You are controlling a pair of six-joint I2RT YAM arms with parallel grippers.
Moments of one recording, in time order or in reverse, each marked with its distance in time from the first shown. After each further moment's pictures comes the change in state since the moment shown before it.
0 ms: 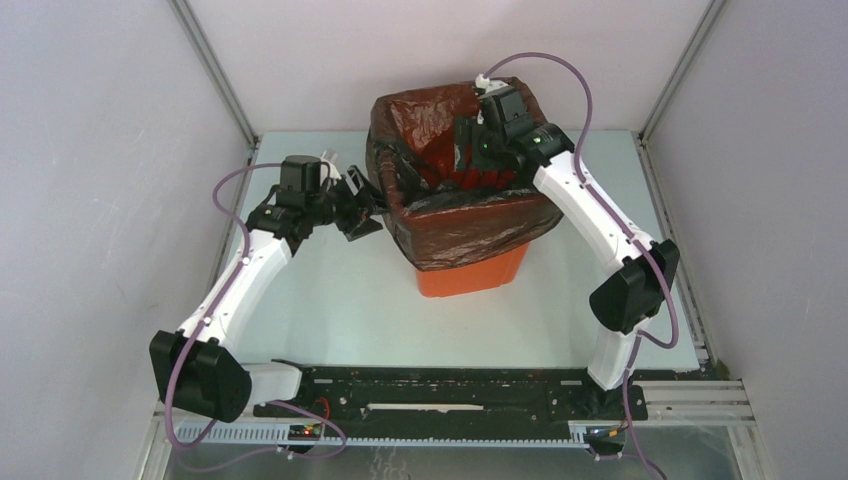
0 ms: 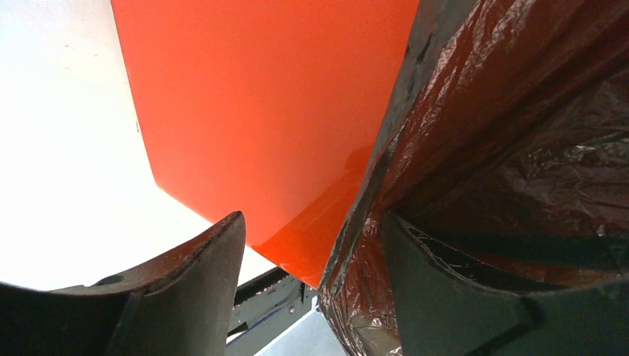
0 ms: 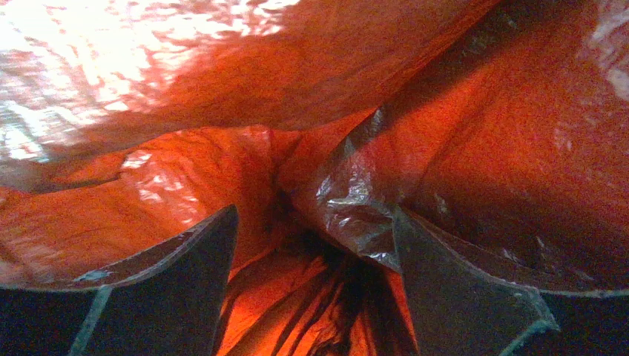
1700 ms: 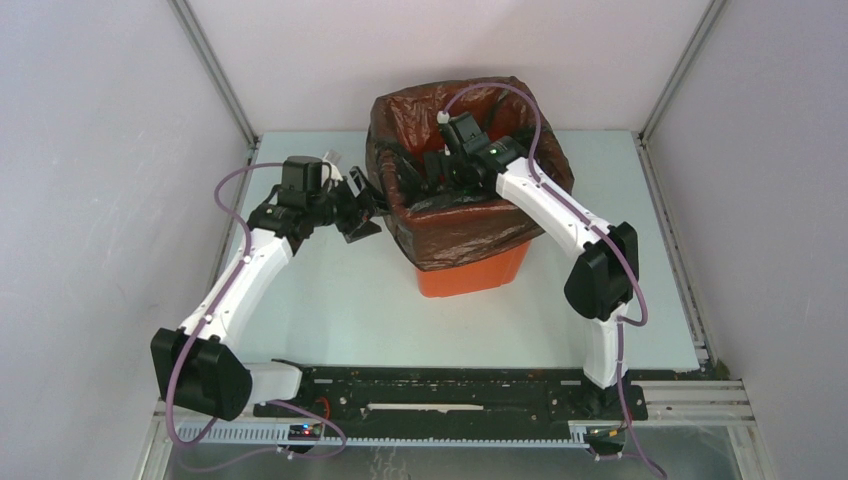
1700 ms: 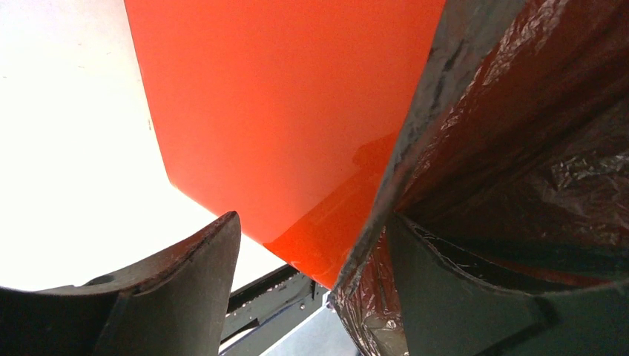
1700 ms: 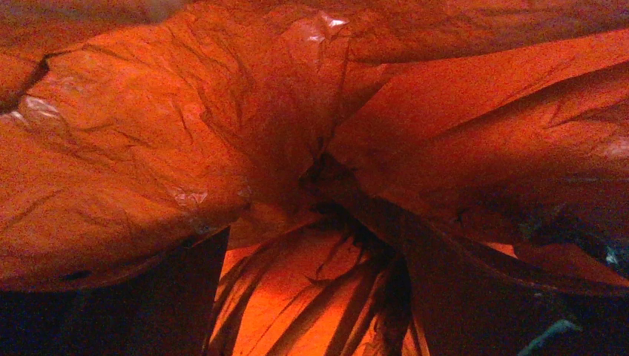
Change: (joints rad) left arm 0.000 0.018 0.000 -0.019 -0.003 0.035; right arm 0.085 0.155 -0.001 -0.045 -0.016 0.004
